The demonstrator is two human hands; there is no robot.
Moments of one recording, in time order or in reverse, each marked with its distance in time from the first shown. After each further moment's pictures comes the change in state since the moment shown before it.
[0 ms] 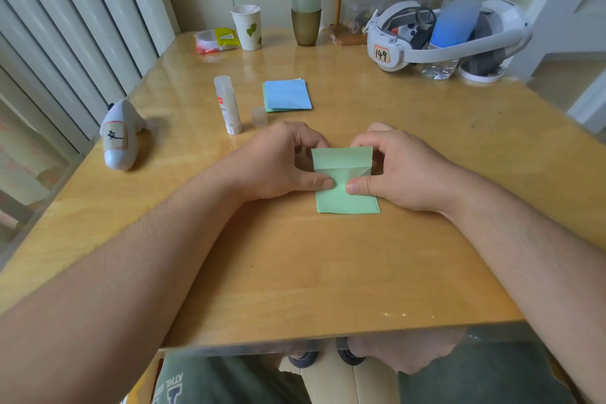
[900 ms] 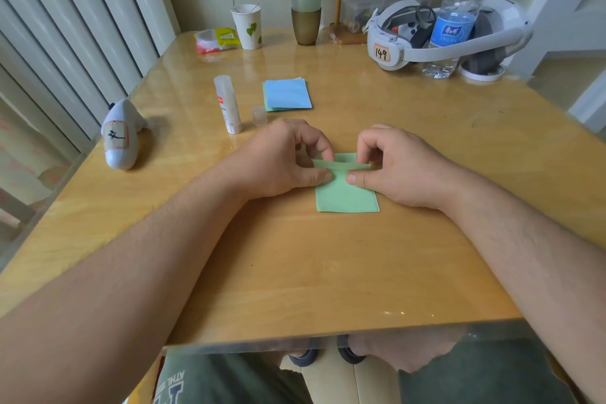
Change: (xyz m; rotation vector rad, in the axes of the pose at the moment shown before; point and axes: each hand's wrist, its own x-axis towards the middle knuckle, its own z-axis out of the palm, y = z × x) left_hand 0.002 -0.001 0.002 0.067 0.055 0.032; right_hand 0.001 0.001 0.001 -0.114 0.058 0.028
